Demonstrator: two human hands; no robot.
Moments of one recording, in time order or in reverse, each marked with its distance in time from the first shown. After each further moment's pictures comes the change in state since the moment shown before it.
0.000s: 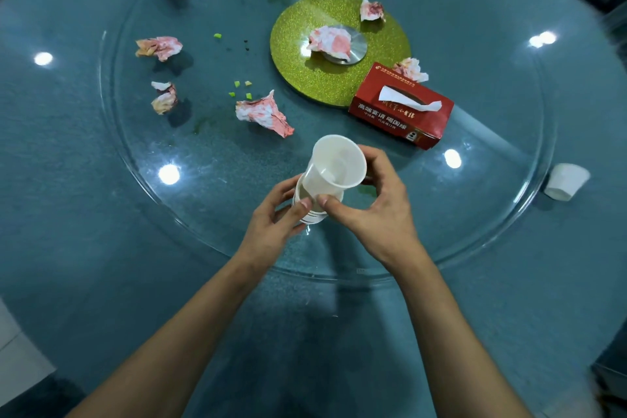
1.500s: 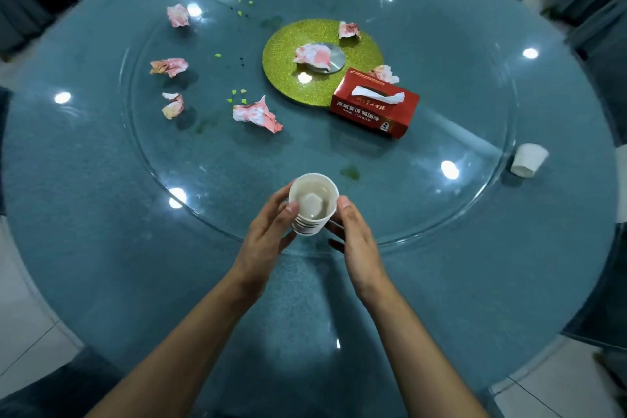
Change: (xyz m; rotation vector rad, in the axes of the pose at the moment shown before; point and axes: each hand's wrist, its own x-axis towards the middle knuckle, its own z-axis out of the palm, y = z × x) left_hand -0.102 0.006 0.038 -0.047 -0.010 0.073; right_hand -0.111 0.015 0.009 0.358 -0.016 0.366
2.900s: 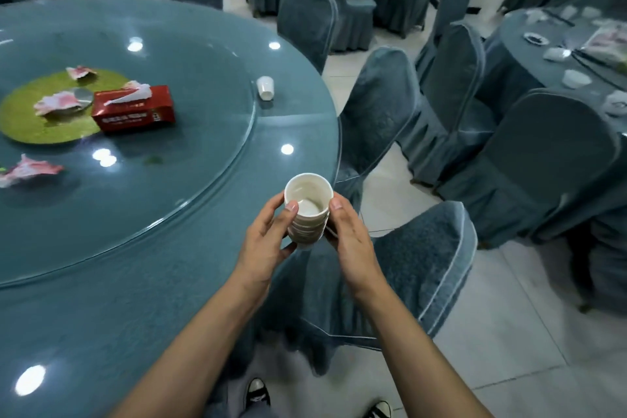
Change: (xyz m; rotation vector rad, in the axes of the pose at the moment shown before) left_hand -0.264 -0.059 0.133 0.112 -0.634 -0.200; right_hand -0.353 0.083 -0.080 0.218 0.778 -0.260
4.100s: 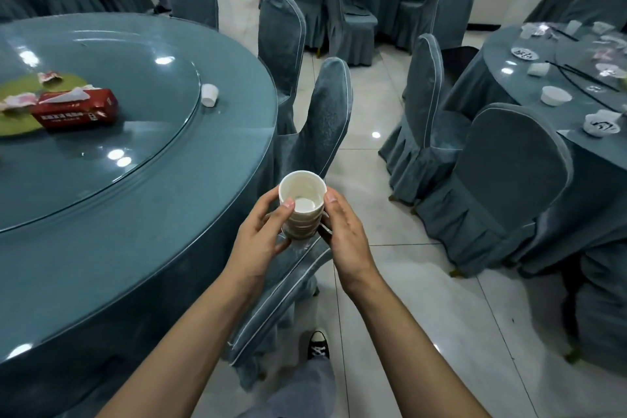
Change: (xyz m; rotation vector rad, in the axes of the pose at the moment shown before) left_hand -0.019 -0.103 0.317 0.116 0.070 0.120; right_hand 0.019 -0.030 -0.330 0.052 -0.082 -0.040
